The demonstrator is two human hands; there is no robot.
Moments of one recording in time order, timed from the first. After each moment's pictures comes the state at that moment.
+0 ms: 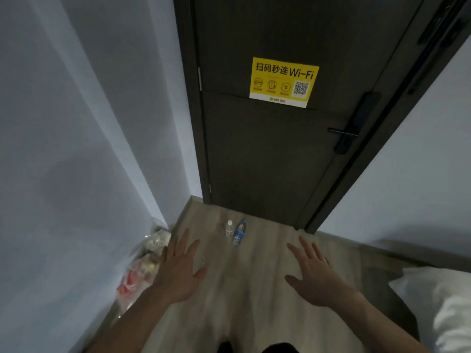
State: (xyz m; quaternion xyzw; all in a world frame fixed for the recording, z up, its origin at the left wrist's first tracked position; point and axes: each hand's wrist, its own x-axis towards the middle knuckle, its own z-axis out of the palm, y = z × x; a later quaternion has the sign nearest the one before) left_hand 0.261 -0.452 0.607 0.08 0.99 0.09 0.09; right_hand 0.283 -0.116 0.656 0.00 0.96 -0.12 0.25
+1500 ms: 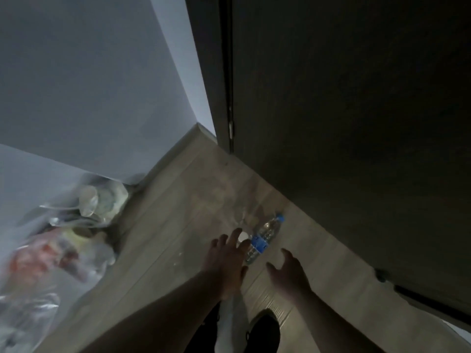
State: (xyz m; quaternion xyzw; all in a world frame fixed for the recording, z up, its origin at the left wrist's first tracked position) left_hand -0.242 -0.329 -0.003 0.01 0.92 0.16 0.36; right_hand -0.274 -0.153 -0.039 0.12 0.84 -0.21 0.48
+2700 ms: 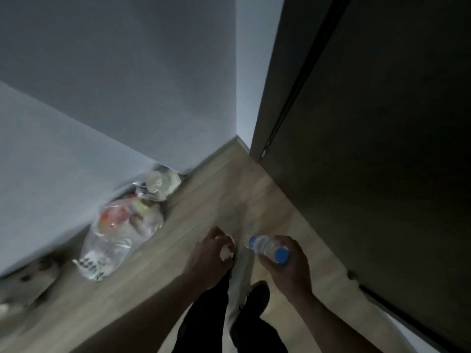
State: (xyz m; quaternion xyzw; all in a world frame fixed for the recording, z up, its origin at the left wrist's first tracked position) left_hand -0.195 -0.420 0.264 -0.25 0.86 0.39 0.24; right_hand -0.275 -0.213 0.229 0.02 0.86 -0.39 0.33
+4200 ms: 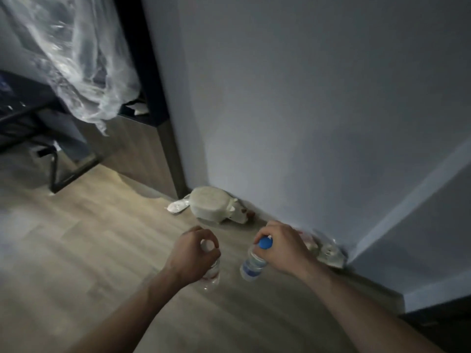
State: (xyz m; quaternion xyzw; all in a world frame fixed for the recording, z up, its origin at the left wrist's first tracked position) left_hand 0.507 -0.264 0.666 -0.68 0.65 0.25 -0.25; right_hand 0.262 -0.313 0.677 -0.78 0.55 -0.14 0.26
